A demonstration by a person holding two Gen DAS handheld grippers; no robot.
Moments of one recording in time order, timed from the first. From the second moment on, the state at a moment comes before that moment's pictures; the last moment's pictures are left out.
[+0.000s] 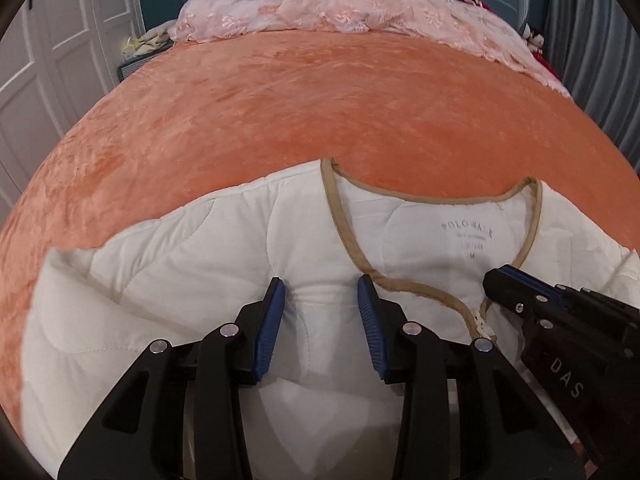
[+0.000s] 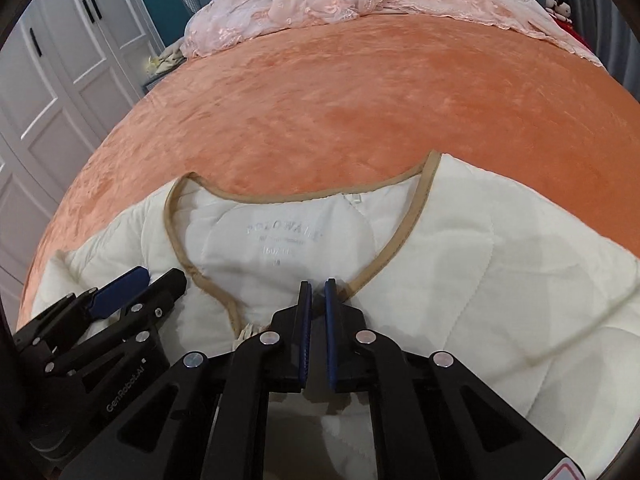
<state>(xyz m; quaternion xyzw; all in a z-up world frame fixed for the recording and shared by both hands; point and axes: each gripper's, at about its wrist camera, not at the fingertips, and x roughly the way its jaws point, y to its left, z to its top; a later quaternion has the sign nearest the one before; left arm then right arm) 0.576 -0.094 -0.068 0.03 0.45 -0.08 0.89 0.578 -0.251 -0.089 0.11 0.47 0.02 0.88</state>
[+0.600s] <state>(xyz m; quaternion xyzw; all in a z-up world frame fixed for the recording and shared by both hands) 0.567 -0.073 -0.061 -0.02 0.40 -0.02 0.92 0.539 -0.272 -0.070 0.14 0.36 -0.06 0.92</state>
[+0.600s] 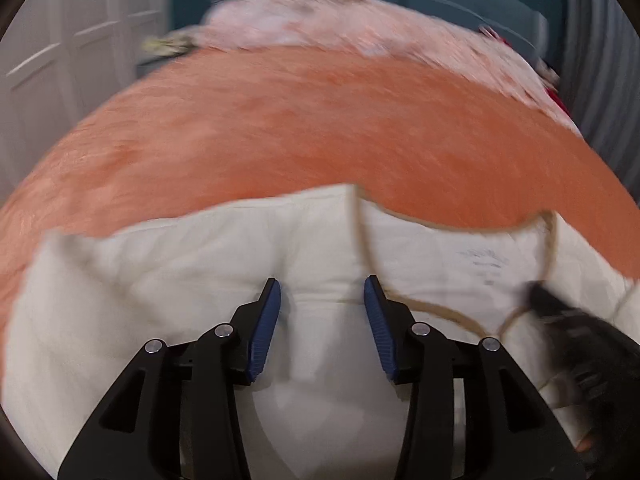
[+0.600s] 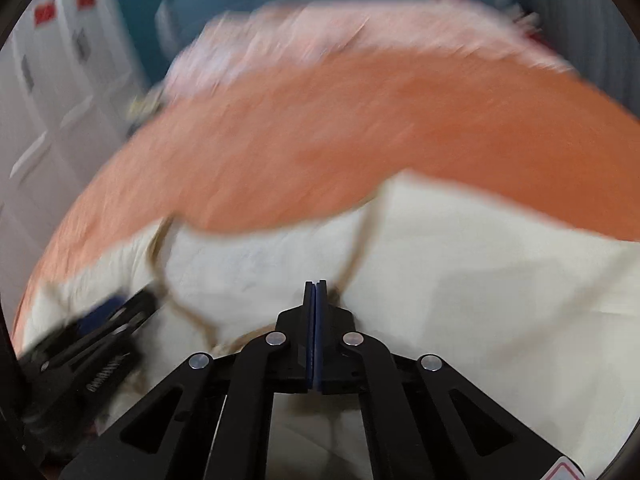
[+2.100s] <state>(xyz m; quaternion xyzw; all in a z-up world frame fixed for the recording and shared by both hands) 0.028 0.153 0.005 -0.14 0.54 -0.09 0.83 -0.043 -0.311 -0.020 0.28 0.45 -0.08 0.85</state>
